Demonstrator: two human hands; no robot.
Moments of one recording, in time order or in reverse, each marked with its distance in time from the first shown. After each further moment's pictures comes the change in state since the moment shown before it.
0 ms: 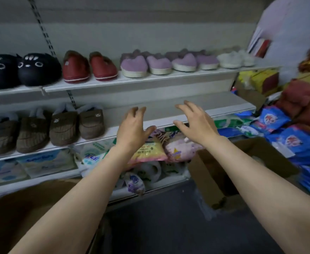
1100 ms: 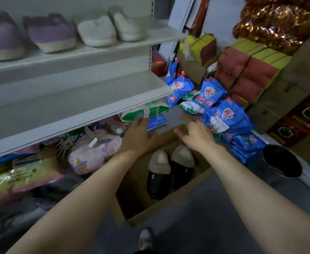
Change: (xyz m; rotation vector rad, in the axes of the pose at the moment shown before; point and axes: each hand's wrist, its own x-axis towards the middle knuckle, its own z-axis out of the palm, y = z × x) left_hand 0.148 0.374 0.359 -0.157 -0.353 0.090; right_hand -0.027 0.504 -0.032 0.014 -0.245 0.473
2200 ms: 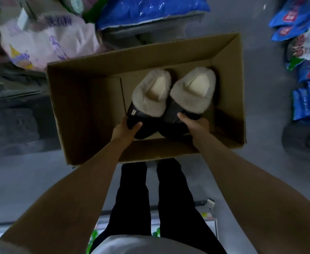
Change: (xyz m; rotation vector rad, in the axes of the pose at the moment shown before) left_hand -0.020 -0.103 0.336 -0.379 -0.428 -1.155; right_hand 0.107 0.209 0.314 0.784 -0.605 1.086
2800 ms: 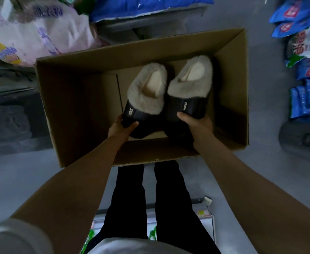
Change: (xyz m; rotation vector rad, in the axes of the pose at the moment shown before) left_hand 0.032 -0.016 0.006 -0.100 0.004 -0.110; right_hand -0.018 -0.003 -0.004 0.160 -0.041 -0.134
